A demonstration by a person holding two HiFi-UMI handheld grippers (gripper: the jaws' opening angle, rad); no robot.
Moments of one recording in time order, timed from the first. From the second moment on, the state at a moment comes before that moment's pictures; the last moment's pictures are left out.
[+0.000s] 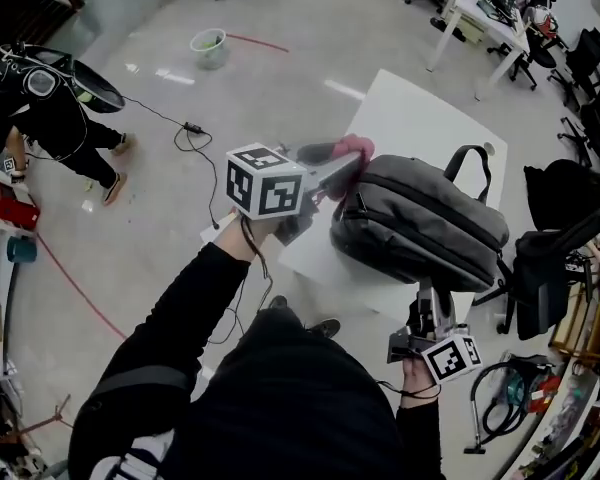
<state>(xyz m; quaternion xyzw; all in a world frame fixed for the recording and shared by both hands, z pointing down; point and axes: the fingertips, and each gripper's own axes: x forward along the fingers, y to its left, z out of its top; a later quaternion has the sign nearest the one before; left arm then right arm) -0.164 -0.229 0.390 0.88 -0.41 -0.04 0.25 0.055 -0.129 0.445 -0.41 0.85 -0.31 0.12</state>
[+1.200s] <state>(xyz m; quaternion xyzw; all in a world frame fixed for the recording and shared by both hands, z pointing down) -0.189 -0.246 0.459 0.82 -0.23 -0.11 0.51 0.043 -0.122 0.436 -0.57 0.75 -0.32 0.13</state>
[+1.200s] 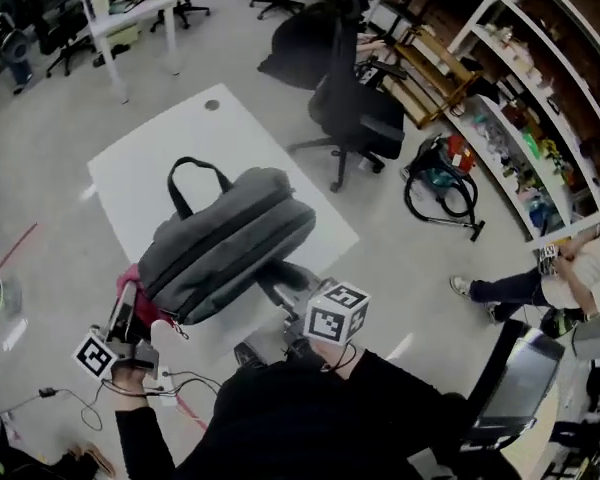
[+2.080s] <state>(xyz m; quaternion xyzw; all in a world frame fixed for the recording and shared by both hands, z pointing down) -0.125 -0.218 0.497 0.81 -0.21 -0.17 0.52 0.084 -0.103 0.493 -0.55 0.77 -0.29 0.16</state>
